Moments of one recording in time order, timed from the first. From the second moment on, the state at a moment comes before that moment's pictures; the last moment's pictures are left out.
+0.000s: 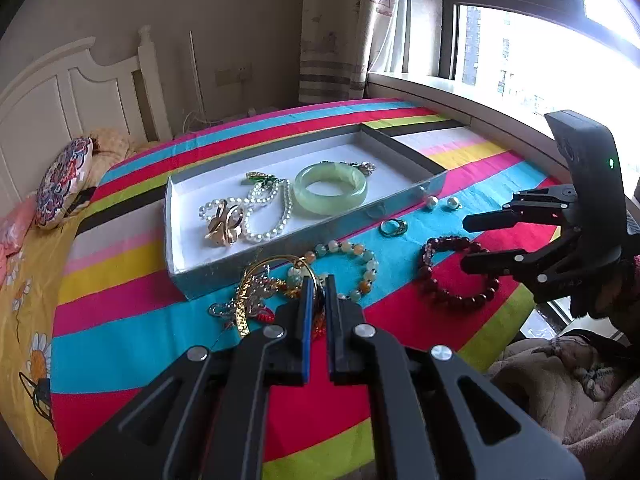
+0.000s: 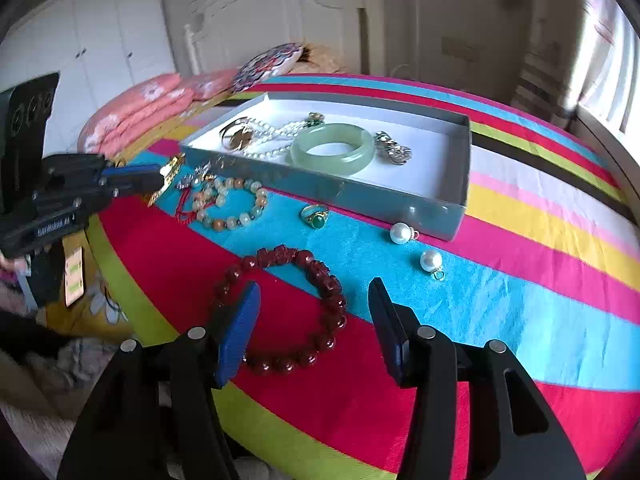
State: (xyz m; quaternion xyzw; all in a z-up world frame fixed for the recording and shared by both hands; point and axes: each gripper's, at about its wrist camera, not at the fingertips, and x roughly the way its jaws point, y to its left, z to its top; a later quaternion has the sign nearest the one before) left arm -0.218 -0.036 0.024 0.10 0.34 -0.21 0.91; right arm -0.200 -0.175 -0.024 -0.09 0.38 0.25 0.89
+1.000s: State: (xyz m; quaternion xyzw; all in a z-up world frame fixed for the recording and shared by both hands) left arm -0.119 -0.086 0.071 0.15 0.31 -0.23 0.91; right arm -0.139 -0.157 0.071 -0.19 0.20 0.20 0.94
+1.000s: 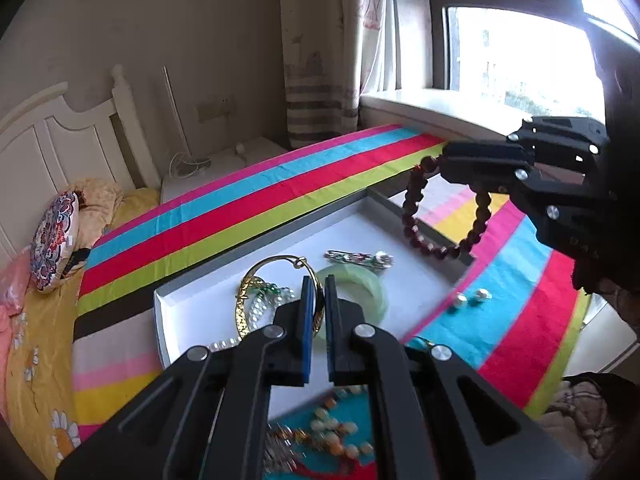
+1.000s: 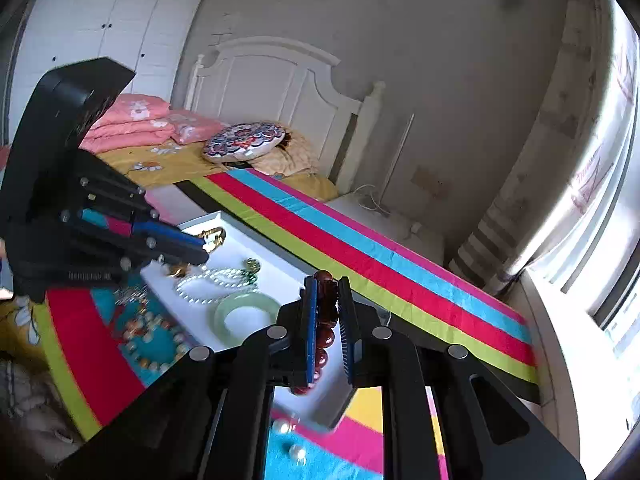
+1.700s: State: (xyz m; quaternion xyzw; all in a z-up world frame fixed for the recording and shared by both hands) left arm -0.044 -0.073 0.024 0.15 0.36 -0.14 0.91; right arm -0.064 -0.158 0.021 -0.10 0.30 0.18 0.93
